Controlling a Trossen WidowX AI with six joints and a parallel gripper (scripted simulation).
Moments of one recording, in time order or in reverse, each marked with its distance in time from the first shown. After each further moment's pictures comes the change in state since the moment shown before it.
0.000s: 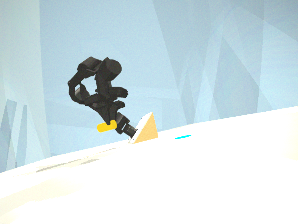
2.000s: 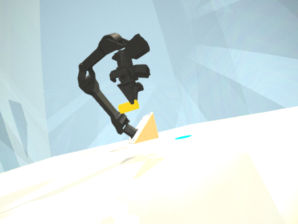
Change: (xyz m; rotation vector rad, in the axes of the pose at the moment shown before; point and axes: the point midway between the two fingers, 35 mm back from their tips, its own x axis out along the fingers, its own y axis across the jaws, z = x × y) arm -0.048 -0.007 0.107 -0.068 -0.011 -0.006
